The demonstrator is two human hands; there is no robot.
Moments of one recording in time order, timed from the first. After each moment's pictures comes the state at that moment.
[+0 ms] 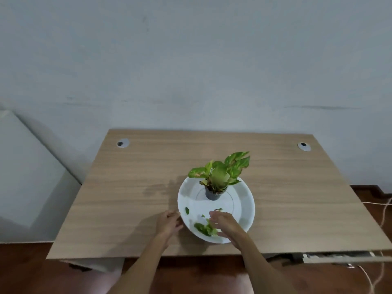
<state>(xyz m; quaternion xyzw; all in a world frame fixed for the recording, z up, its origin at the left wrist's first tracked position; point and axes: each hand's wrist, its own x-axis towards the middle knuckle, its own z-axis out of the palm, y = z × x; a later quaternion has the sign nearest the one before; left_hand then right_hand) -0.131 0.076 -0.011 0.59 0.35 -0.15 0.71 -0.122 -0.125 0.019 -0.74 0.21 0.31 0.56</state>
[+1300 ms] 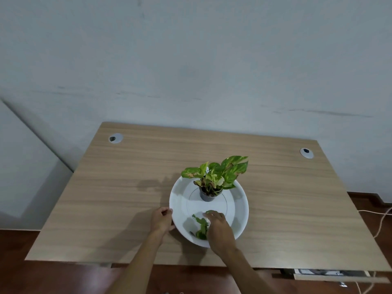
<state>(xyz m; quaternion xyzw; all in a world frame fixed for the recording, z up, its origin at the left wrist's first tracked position) -0.086 0.056 -0.037 0.62 0.40 -0.11 0.66 -0.103 -0.141 -0.014 -0.96 -0.08 0.12 0.23</state>
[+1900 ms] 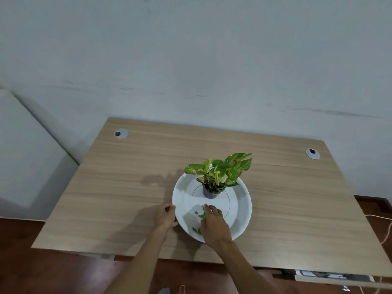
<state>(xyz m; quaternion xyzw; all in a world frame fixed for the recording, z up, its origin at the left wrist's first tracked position) -0.086 0.045 -0.036 0.61 0.44 -0.10 0.66 -0.096 -0.126 -0.013 -0.96 -0.07 0.18 0.20</state>
